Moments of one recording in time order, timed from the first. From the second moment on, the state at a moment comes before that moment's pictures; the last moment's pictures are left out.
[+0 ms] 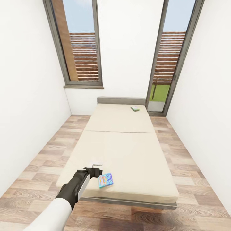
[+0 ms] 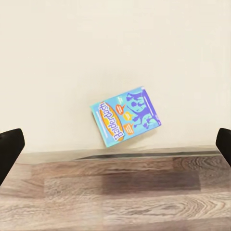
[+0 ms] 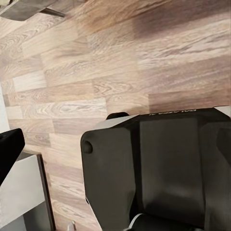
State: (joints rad) left arm -0.65 -0.12 -0.08 -0.68 0.00 0.47 0.01; right arm -0.21 -0.04 0.16 -0.08 -0.51 -0.09 0.64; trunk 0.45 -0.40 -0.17
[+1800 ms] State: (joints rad) left arm -0.65 -0.12 -0.08 -0.68 0.00 0.46 0.01; right arm -0.21 -0.04 0.16 -0.08 -0.51 -0.09 0.61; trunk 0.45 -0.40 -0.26
